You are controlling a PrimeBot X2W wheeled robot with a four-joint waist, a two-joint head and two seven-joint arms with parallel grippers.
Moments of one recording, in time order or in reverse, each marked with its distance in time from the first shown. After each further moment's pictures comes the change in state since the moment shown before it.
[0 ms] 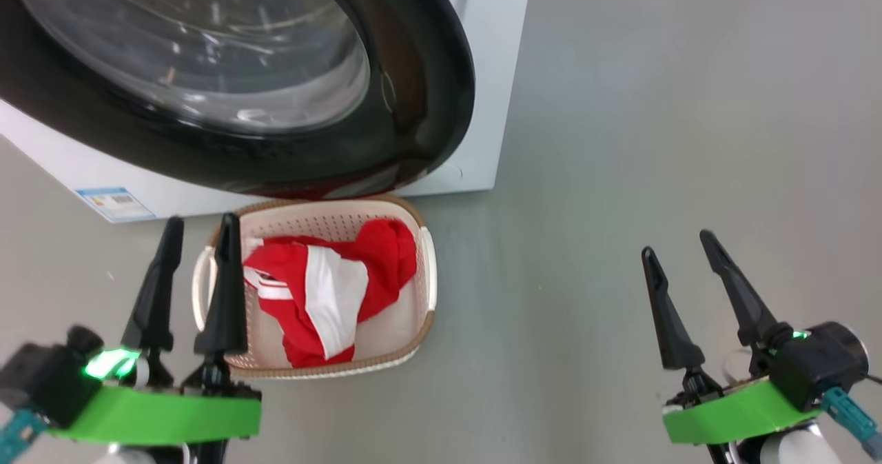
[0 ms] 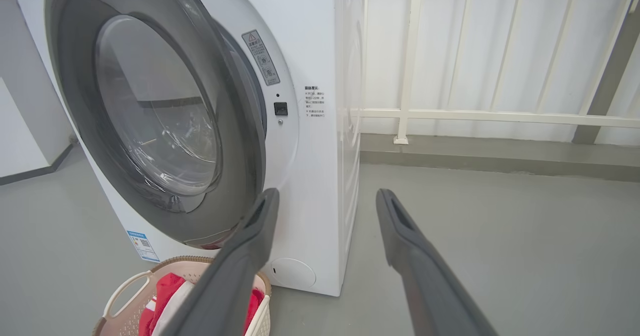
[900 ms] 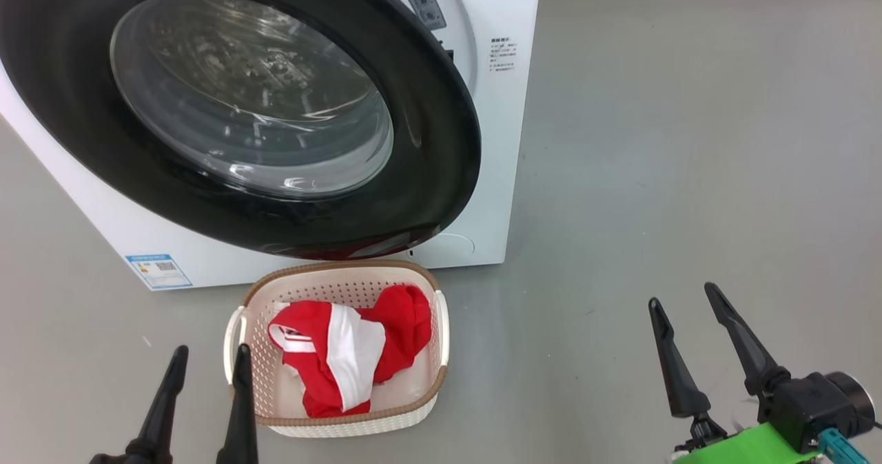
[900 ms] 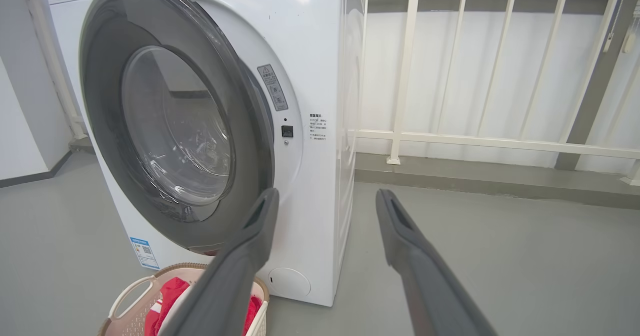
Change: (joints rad) left arm 0.272 -0.012 0.021 0.059 0.339 0.062 -0.034; right arm 0.107 0.001 -0.019 0.012 -0.030 0.000 0.000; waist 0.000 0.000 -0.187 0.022
